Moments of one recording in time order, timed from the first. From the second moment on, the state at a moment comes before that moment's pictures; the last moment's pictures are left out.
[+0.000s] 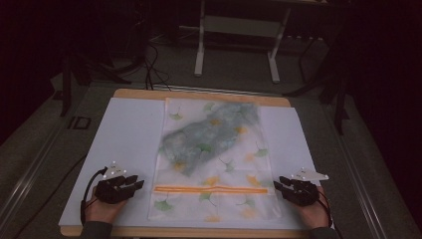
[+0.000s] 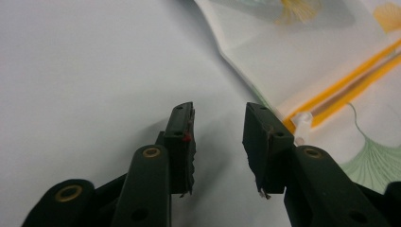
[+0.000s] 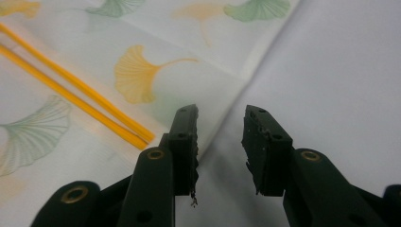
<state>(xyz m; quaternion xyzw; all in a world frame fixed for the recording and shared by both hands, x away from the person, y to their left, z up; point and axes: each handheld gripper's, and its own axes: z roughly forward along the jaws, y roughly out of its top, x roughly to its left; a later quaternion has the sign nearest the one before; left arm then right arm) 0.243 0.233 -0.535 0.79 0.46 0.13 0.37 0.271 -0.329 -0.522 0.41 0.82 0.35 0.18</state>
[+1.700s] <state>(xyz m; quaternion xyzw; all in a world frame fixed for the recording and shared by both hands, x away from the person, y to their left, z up) 0.240 0.236 -0.530 0.81 0.43 0.15 0.38 0.289 -0.208 -0.508 0.26 0.88 0.38 0.11</state>
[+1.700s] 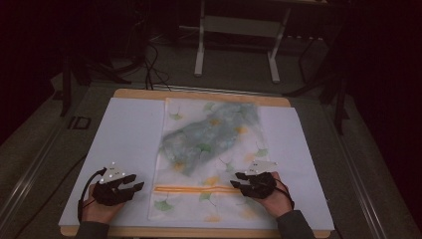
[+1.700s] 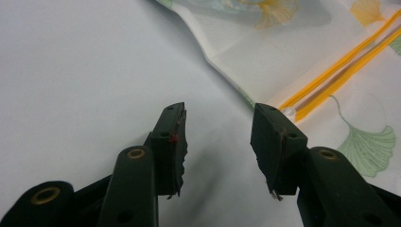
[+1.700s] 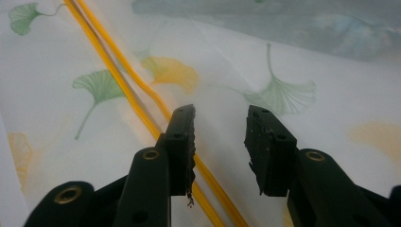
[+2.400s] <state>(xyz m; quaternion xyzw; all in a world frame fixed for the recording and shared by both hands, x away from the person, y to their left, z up) 0.241 0.237 -0.530 0.81 0.43 0.15 0.37 0.294 -0.158 -0.502 0.23 0.89 0.39 0.10</state>
